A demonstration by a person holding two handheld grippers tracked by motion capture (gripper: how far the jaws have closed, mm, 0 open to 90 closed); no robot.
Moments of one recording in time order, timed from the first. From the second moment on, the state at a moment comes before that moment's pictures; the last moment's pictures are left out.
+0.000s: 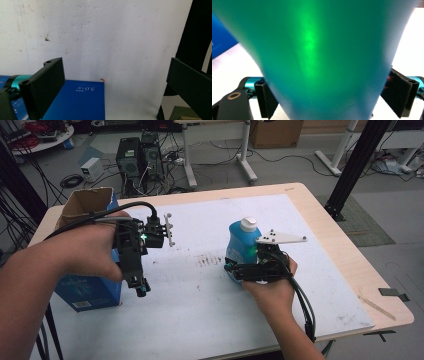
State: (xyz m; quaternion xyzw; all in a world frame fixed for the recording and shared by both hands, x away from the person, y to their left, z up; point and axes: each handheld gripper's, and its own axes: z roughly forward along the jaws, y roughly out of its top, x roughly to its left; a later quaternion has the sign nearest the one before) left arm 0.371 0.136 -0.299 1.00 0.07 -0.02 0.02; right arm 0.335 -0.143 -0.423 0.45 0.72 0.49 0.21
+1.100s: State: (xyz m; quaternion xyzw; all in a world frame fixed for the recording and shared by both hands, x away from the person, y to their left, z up) left arm 0.372 0.135 -0.301 1.00 0.07 -0.03 0.02; right arm 0.331 -0.139 -0.426 0.45 0.70 0.49 0.25
